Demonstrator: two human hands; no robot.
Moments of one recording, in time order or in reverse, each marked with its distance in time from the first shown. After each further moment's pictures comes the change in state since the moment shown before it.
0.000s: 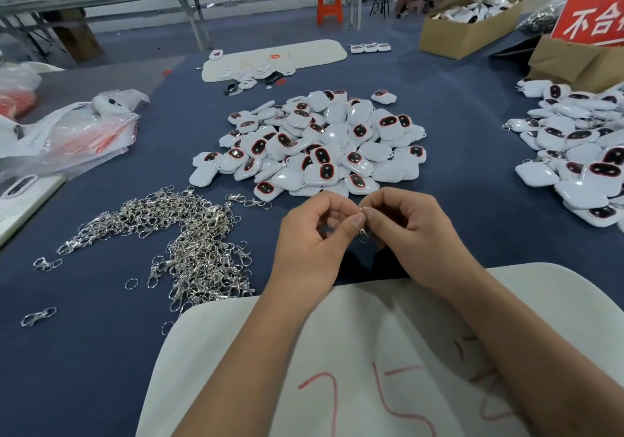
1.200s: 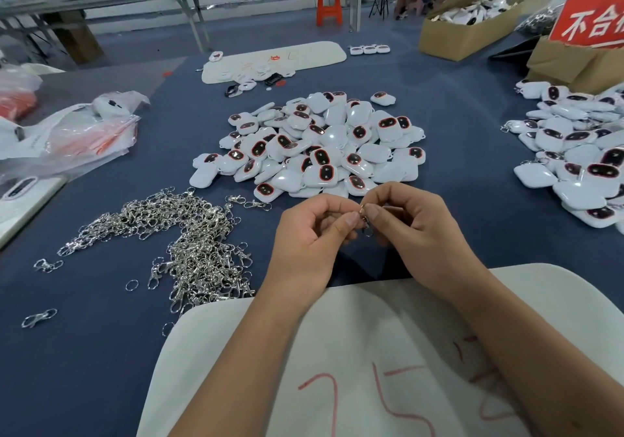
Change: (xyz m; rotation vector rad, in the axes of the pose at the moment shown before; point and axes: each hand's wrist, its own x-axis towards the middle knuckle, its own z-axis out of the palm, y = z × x) left_hand 0.002 -0.002 -0.002 -0.162 -0.024 -0.025; right_hand -0.002 -0.002 -0.002 0.106 0.012 -0.036
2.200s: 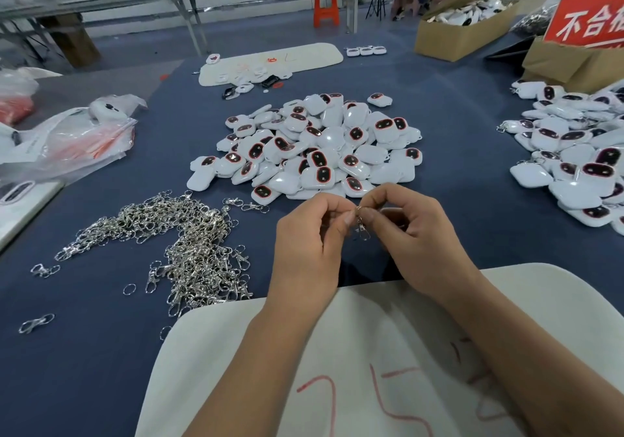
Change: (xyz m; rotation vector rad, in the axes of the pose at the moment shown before) left_hand -0.003 0.002 0.006 0.355 0.107 0.169; right_hand -0.003 -0.002 0.005 -0.105 0.052 -0.049
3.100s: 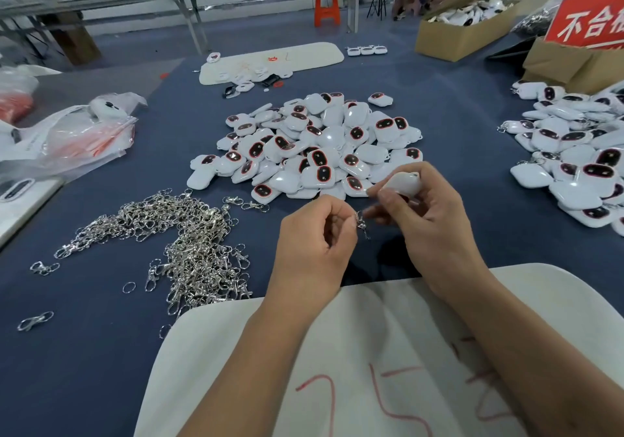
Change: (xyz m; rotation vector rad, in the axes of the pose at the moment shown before) left_hand 0.000 -0.003 0.001 0.057 -0.025 -0.045; right_hand 0.008 0.010 -0.003 0.207 0.228 0.082
